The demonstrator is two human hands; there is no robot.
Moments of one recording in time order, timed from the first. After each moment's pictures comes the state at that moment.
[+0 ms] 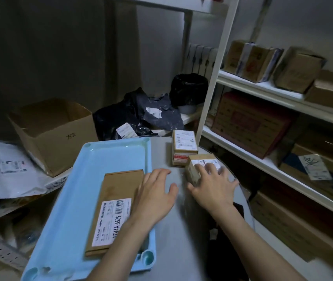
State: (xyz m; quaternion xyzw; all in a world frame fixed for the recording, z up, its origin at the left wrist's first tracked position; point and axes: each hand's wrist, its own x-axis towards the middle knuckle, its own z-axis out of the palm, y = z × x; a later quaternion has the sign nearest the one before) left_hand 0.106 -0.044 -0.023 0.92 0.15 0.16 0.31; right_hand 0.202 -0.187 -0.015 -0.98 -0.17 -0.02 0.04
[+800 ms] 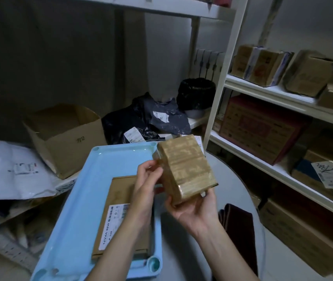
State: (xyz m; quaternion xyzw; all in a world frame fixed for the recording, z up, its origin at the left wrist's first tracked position) left_hand 0.095 -0.027 -0.001 0.54 0.20 0.23 0.79; right_hand 0.143 -0.146 0.003 -0.24 0.14 0.40 0.87
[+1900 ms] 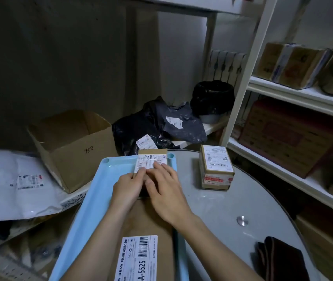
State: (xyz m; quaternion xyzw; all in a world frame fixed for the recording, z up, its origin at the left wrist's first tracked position) left_hand 0.144 0.110 -0.025 0.76 0.42 0.12 0.48; right_hand 0.194 -0.006 -0.043 -0.83 -0.40 0.02 0.39
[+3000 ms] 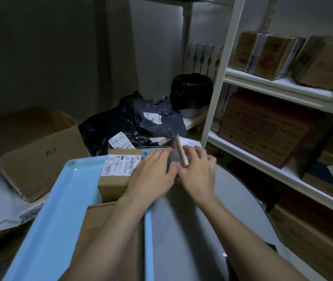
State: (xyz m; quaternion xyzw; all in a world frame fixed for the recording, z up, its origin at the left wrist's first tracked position) left_hand 0.224 0.022 -0.006 0.95 0.12 0.16 0.22; right_hand 0.307 -0.087 -0.047 -0.92 -0.16 -0.11 0.34
